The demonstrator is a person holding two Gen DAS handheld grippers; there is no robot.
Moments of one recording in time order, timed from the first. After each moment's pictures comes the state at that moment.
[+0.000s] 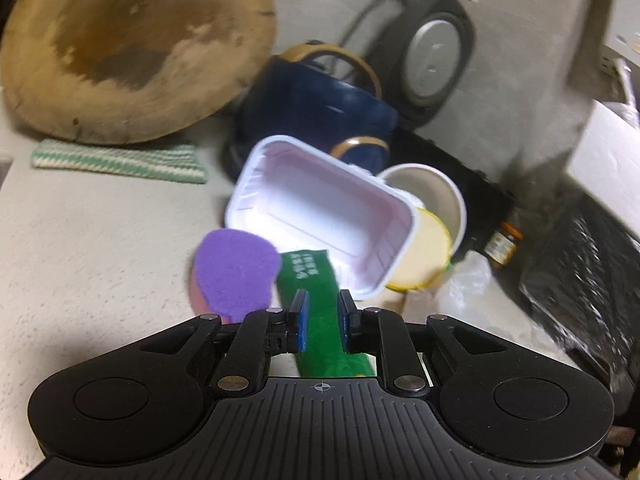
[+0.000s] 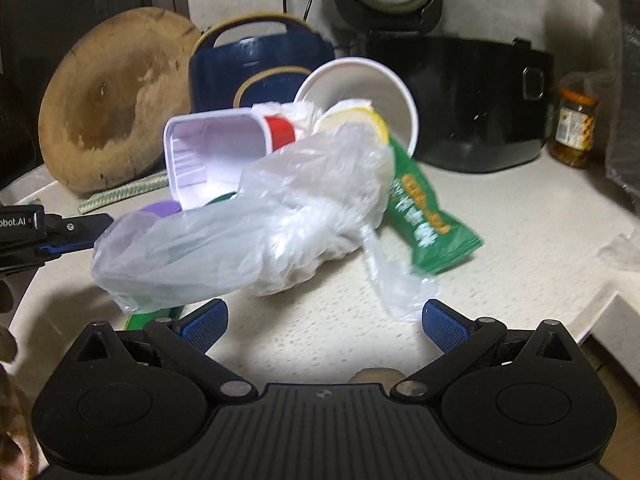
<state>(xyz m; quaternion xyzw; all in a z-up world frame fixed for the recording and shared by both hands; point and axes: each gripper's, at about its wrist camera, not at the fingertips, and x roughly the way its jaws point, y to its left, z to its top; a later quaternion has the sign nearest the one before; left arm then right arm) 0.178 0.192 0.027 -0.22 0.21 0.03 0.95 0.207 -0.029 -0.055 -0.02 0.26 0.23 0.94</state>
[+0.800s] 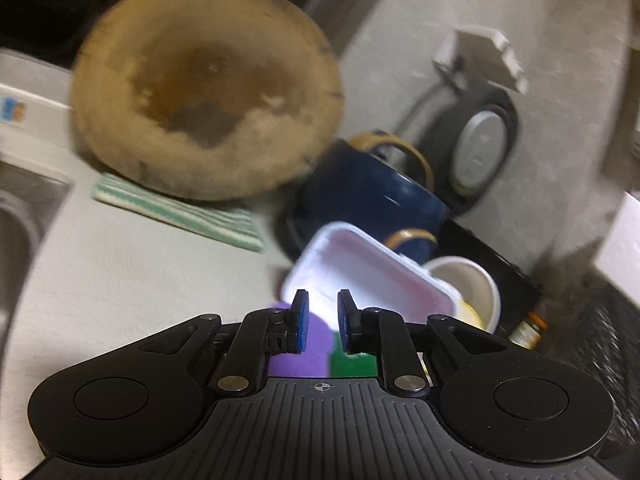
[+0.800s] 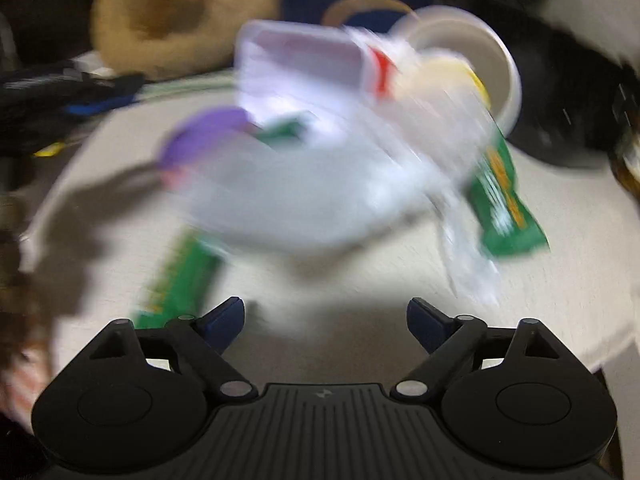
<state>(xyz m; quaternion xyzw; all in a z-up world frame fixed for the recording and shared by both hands) 0.155 0.222 0.031 -0.28 0.11 0.14 0.94 0.192 0.016 -0.037 -0.16 0.34 0.30 0.88</state>
